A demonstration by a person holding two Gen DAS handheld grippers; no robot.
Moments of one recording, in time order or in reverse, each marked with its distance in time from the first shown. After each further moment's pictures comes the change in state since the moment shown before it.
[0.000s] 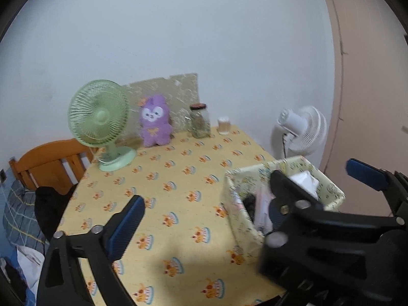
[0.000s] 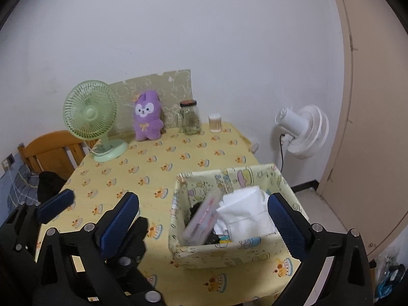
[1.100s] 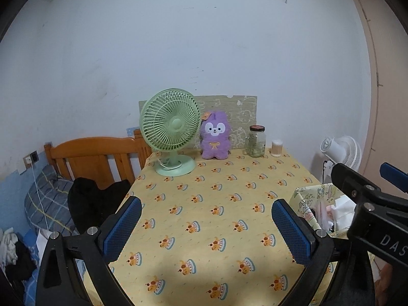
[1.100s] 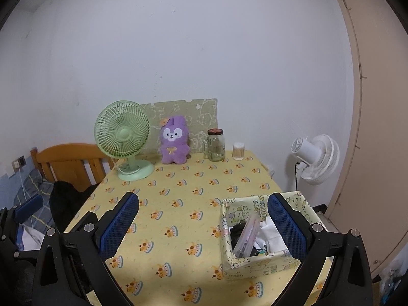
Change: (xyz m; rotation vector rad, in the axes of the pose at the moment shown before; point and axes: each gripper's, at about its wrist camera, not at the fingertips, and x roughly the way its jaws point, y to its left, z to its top) left arm -0.053 0.112 -0.013 -0.126 -0.092 0.175; right arm -0.044 0.075 0.013 -0.050 -0.134 0.057
